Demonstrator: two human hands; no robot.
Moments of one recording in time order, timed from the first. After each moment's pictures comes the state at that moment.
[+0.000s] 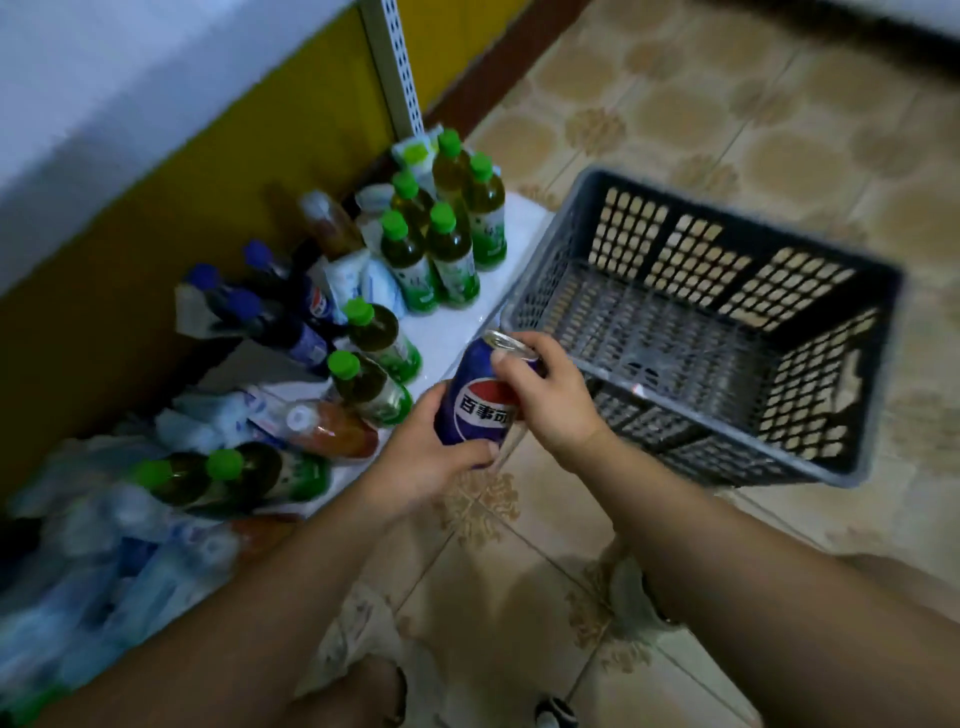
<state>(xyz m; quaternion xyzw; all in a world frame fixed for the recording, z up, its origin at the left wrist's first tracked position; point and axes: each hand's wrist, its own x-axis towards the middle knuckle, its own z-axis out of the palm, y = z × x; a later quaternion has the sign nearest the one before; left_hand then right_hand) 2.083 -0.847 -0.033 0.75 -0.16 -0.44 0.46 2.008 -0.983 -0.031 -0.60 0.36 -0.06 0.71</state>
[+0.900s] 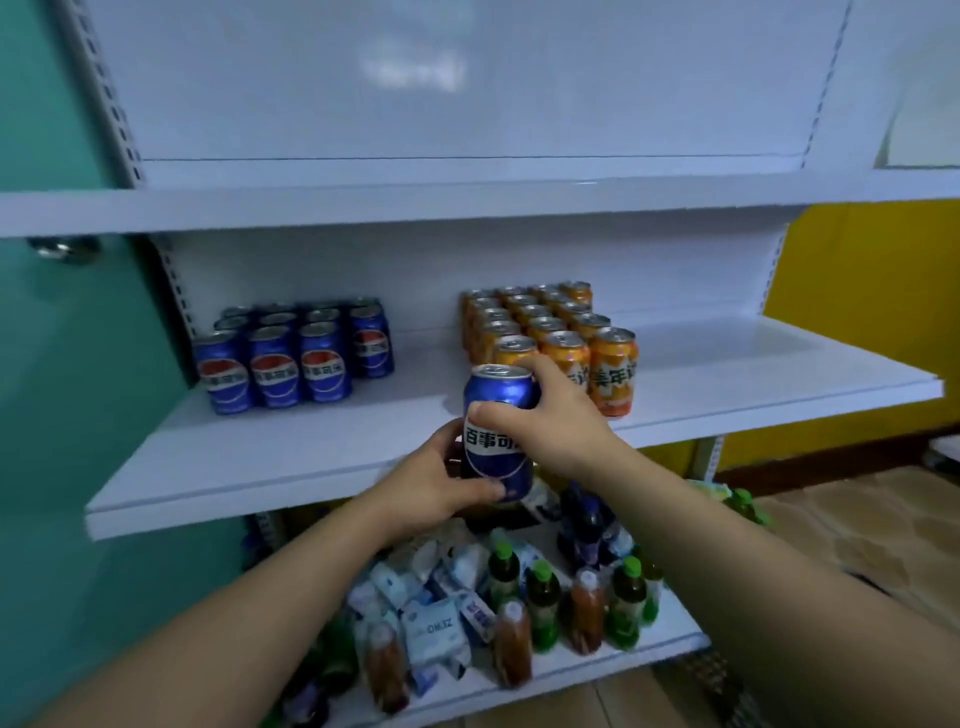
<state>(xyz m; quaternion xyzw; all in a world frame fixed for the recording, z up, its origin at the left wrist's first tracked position) 1.990 -0.539 0.299 0.81 -0.14 -0.09 0.56 1.988 -0.704 0.344 -0.85 -0.11 -0.09 0.51</state>
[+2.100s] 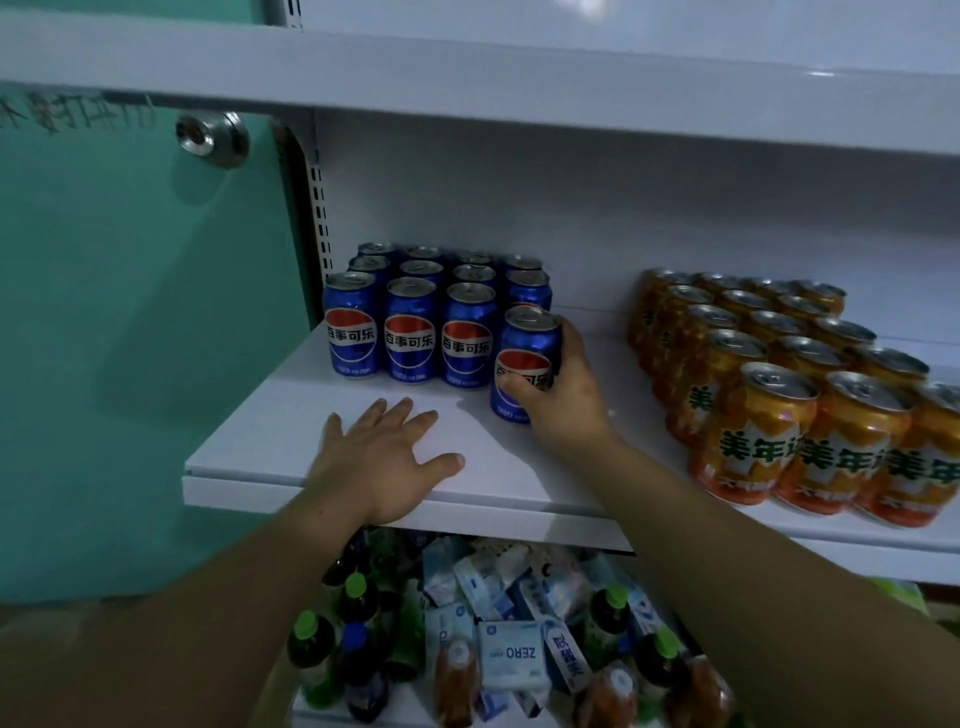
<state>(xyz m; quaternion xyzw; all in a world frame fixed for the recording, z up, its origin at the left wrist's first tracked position) 2.077 -0.352 0.257 0.99 0.10 -0.03 0.06 2.173 -0.531 0.277 -0.80 -0.19 -0.09 0.56</state>
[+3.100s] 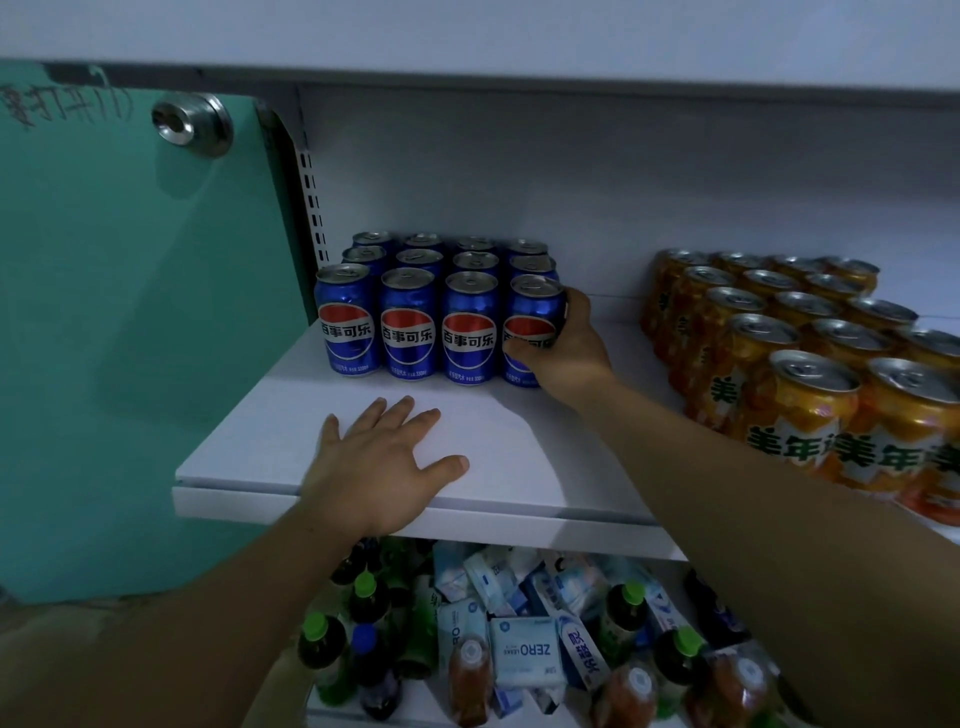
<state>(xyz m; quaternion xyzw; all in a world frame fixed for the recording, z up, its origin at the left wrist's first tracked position) 2.076 -0.354 0.256 0.99 0.10 -0.01 0.07 2.227 -0.521 0.285 -0.80 -0.15 -0.03 0.58</state>
